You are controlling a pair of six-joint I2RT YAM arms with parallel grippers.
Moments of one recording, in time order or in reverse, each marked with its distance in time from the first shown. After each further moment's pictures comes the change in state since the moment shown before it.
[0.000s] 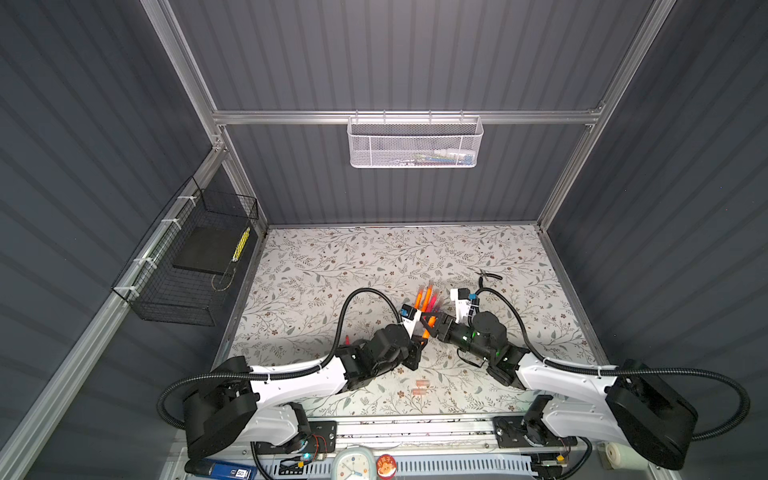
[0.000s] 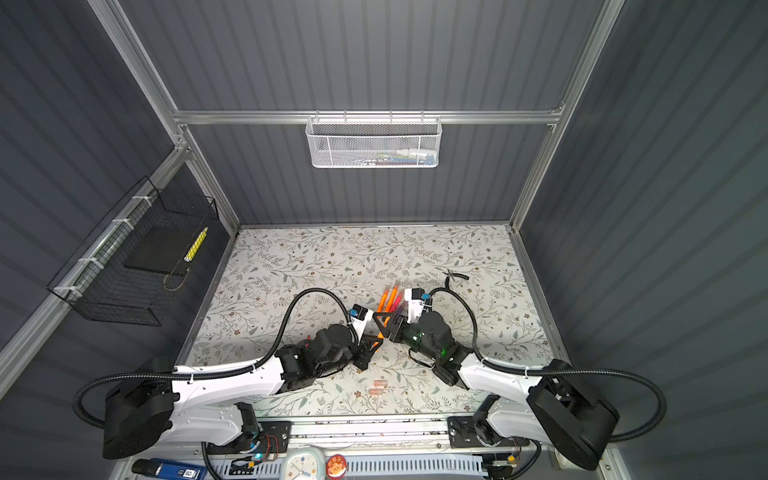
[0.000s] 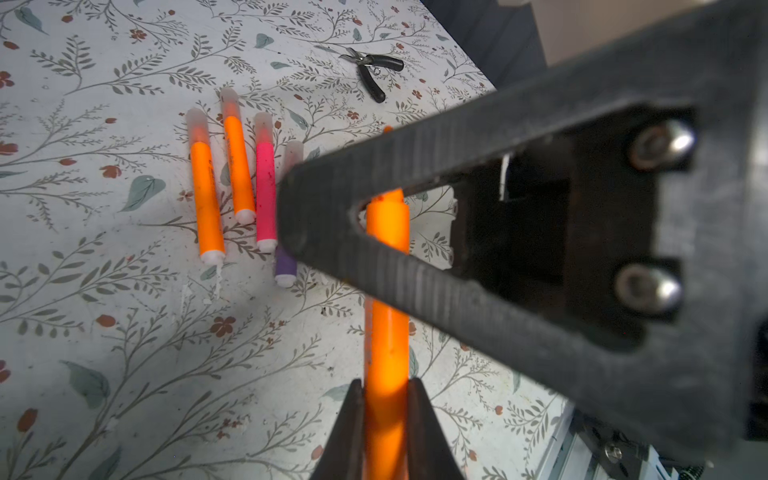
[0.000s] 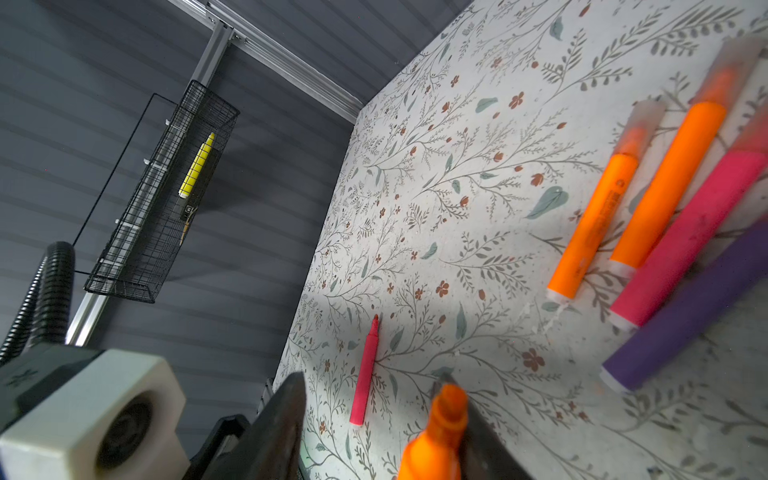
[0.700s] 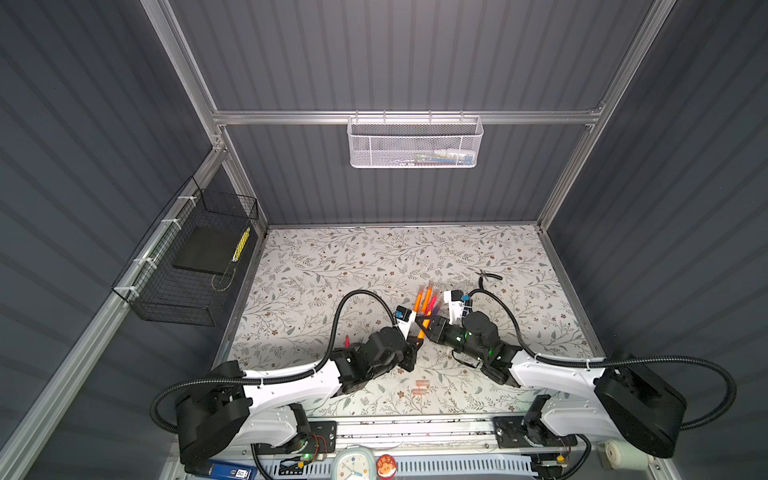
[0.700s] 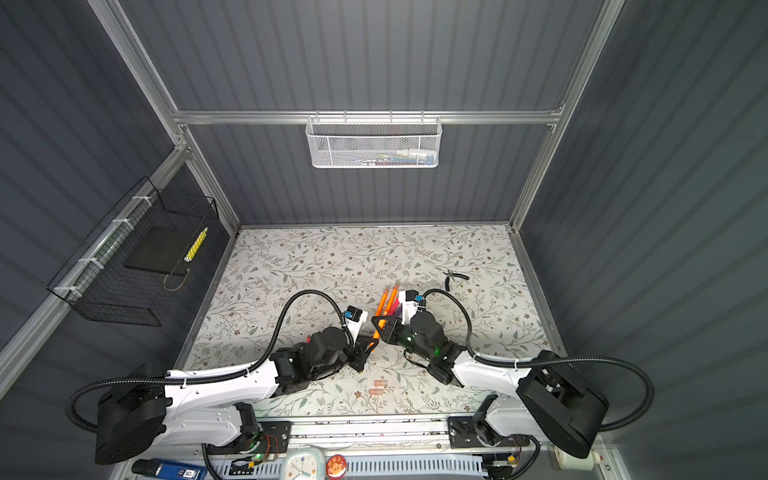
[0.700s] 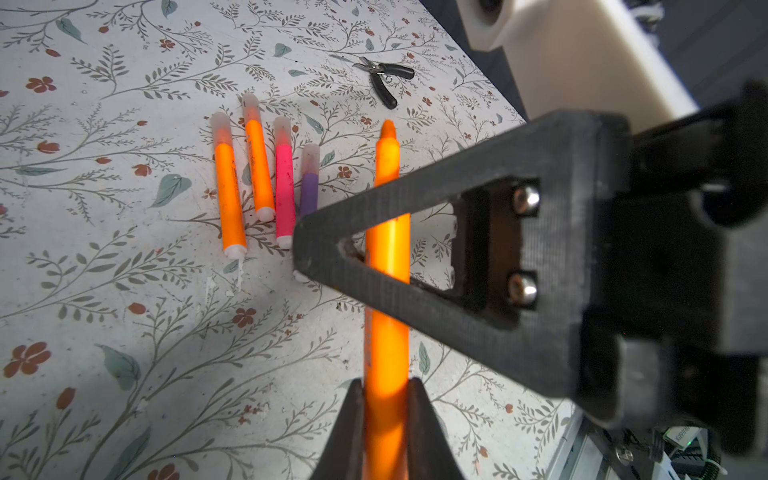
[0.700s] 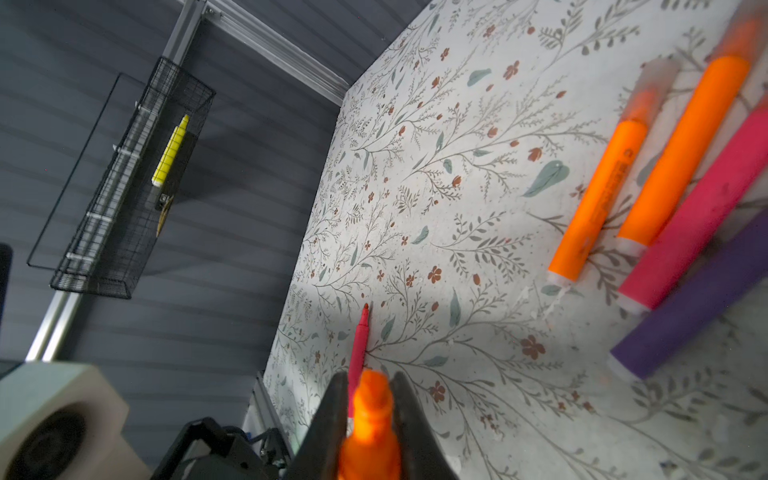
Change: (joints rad) left arm 0.000 -0.042 -0.043 0.018 -0.027 0.000; right arm 0.036 0.074 0.034 -0.013 0.018 0.016
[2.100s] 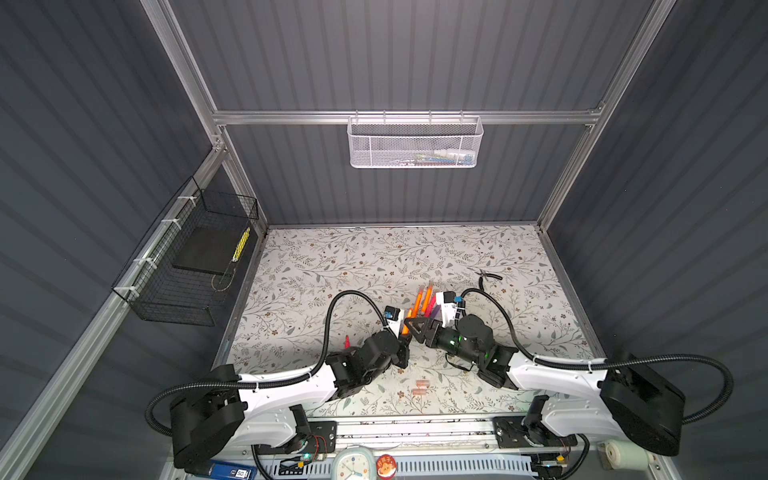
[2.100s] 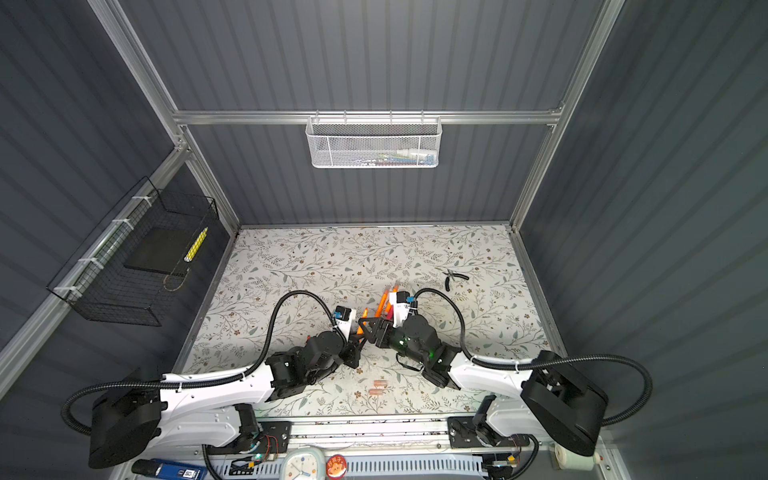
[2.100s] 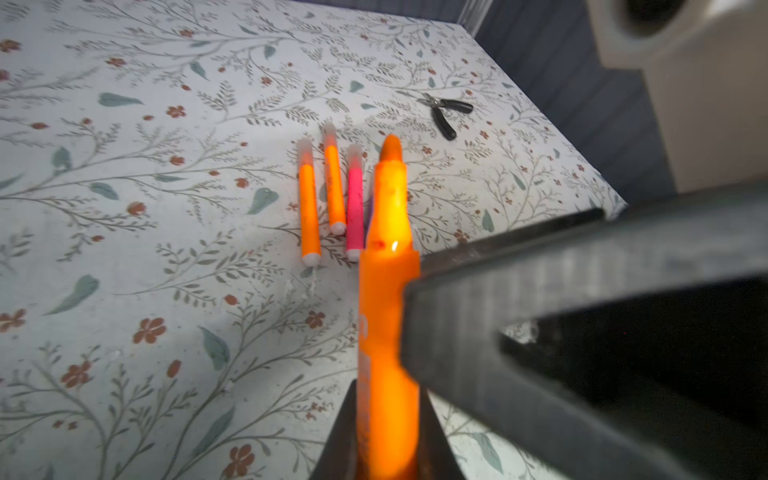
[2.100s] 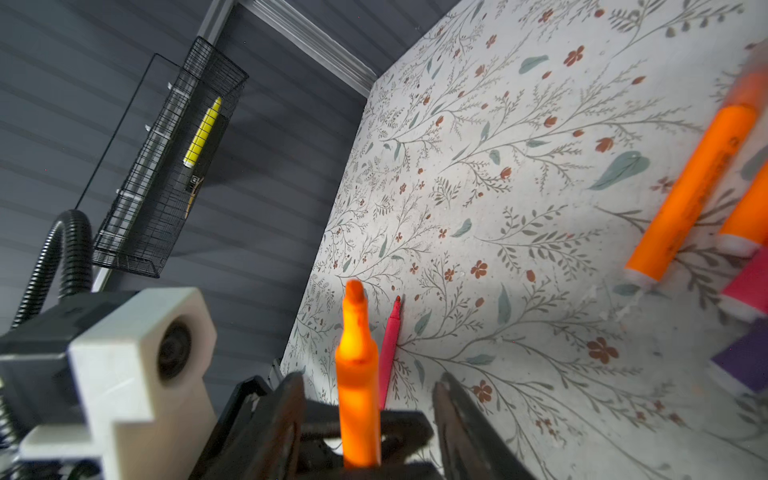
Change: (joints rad) left arm -0.004 -0.044 -0.046 -0.002 -0.220 -0.023; right arm 0.100 -0.045 0.026 -0.023 0.073 -0.014
